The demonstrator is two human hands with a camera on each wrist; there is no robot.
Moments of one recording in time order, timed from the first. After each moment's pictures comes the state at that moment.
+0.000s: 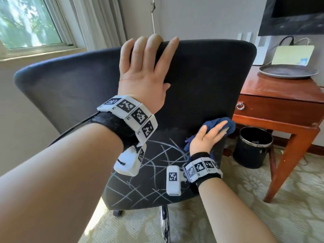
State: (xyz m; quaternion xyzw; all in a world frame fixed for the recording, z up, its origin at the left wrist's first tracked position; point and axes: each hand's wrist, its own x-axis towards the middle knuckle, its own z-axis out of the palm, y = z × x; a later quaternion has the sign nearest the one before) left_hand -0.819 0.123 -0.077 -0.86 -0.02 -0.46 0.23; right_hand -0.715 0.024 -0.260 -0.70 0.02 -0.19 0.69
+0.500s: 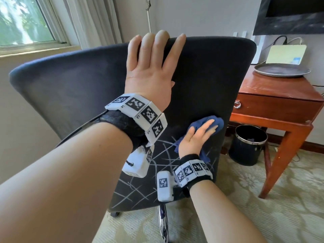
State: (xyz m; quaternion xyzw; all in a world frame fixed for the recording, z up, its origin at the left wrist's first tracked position) left_hand -0.814 0.112 -0.076 -0.86 -0.02 -0.46 0.23; right_hand -0.738 0.044 -0.261 -0.72 -0.03 -0.20 0.66
